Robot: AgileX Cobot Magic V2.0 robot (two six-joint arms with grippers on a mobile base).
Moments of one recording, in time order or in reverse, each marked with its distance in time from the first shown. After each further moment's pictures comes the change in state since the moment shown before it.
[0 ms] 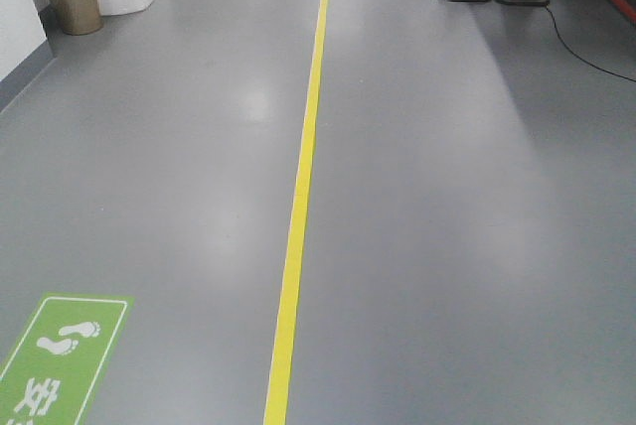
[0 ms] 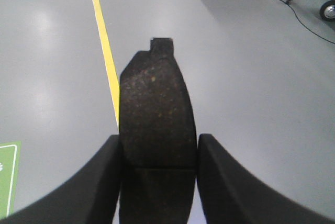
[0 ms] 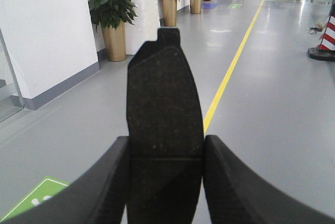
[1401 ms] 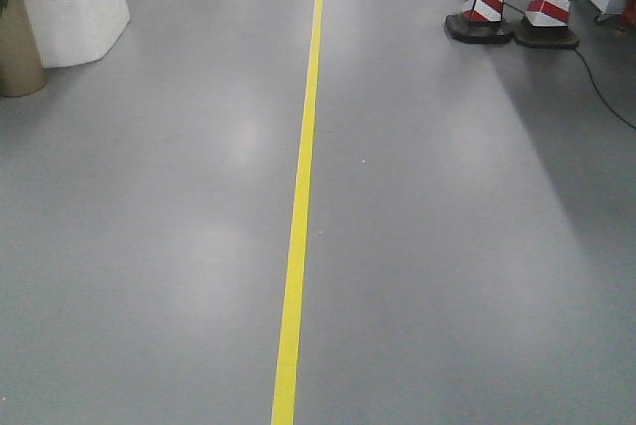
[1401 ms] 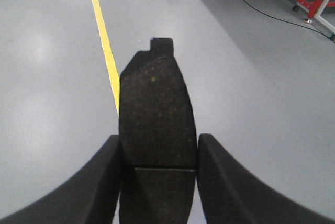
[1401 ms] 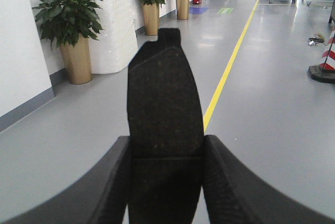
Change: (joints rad) left arm 0.000 0.000 0.000 -0.001 0.000 0.000; right arm 0.000 0.000 0.000 0.000 0.000 0.000
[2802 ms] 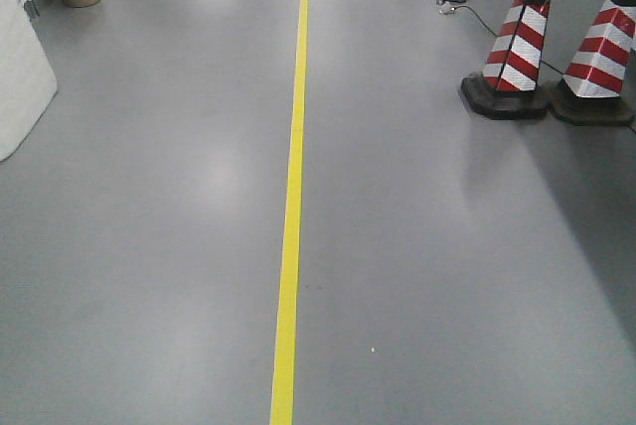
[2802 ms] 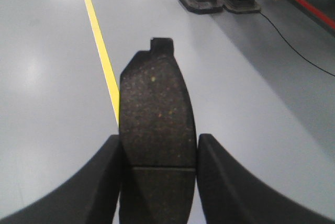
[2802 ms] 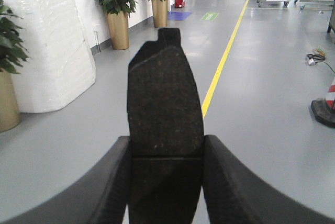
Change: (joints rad) left arm 0.000 0.000 0.000 0.000 0.000 0.000; right arm 0.000 0.000 0.000 0.000 0.000 0.000
